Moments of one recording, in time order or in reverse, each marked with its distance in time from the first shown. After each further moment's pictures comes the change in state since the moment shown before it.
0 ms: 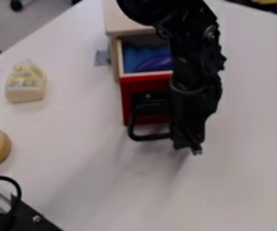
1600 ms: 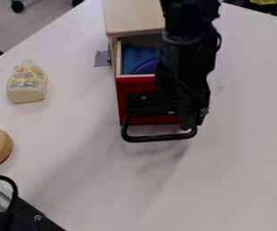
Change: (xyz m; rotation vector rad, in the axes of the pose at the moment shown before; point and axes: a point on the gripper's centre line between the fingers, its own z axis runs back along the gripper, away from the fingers) arm 0.007 0.007 0.061 -0.087 -0.042 0.146
